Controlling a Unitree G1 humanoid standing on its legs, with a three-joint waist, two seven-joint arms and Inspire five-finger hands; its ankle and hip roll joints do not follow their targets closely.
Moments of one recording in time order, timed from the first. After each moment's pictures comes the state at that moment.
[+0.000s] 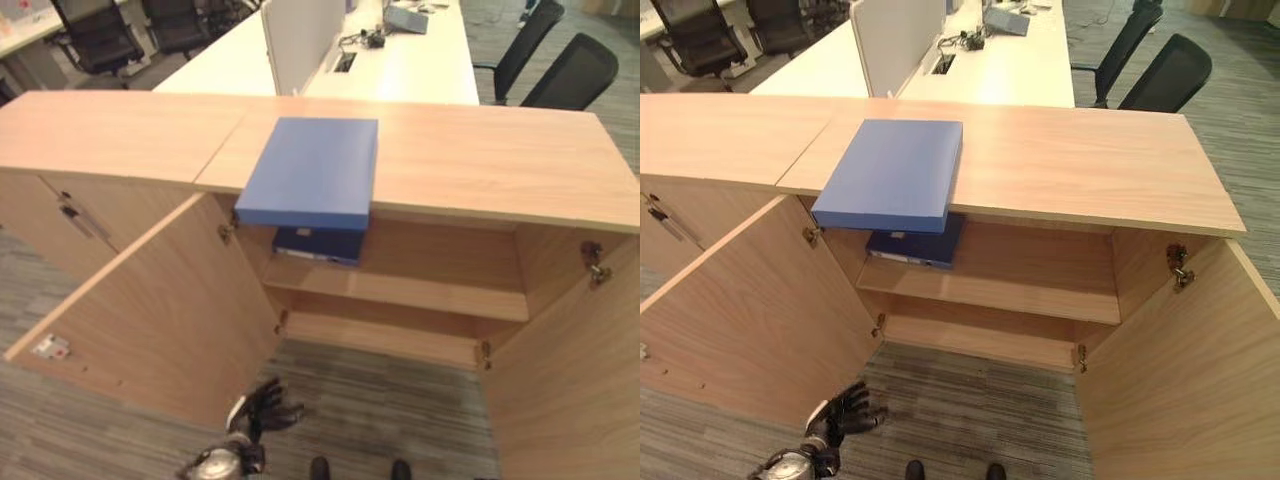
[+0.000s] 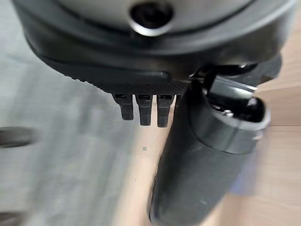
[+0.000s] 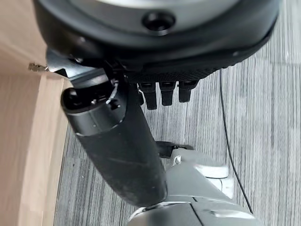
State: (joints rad) left arm 0.21 0.30 -0.09 0.38 -0.41 0.01 0.00; right arm 0.00 -0.30 0.05 1.30 0.20 0.05 0.03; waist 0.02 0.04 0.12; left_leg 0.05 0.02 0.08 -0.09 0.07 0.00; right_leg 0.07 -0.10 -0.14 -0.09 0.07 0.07
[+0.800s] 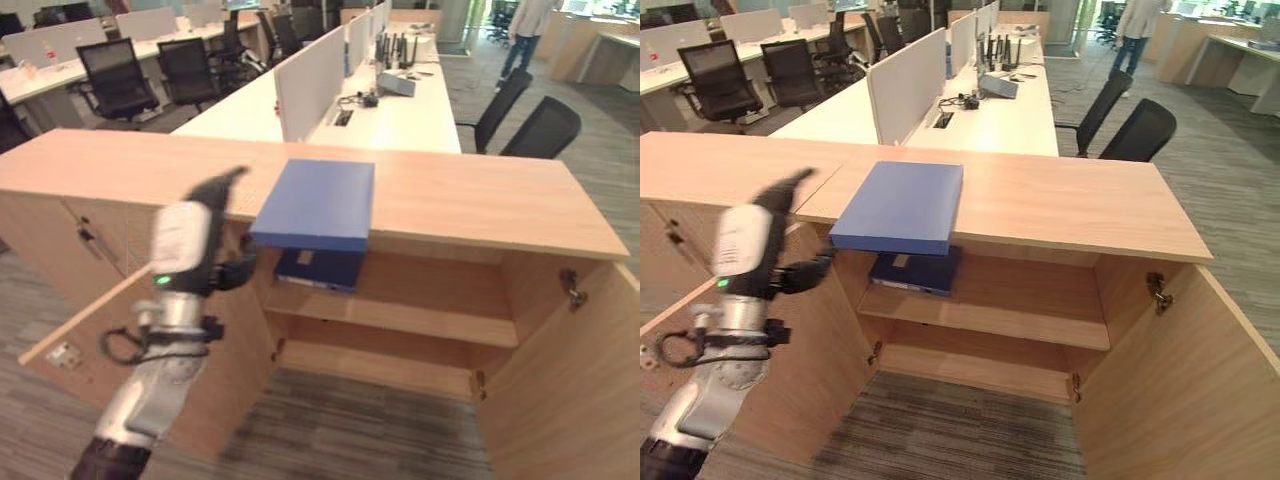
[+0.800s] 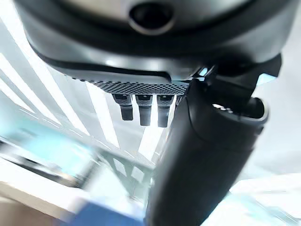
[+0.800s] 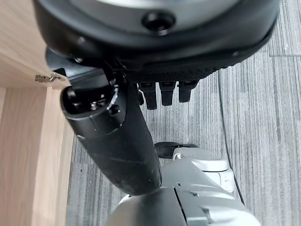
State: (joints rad) left arm -0.09 0.67 -0.19 -0.17 0.54 -0.11 0.38; right arm 0.06 -0.25 0.08 1.31 0.24 0.03 -0.03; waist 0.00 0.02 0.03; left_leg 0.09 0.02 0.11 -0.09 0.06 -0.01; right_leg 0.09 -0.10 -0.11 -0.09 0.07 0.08
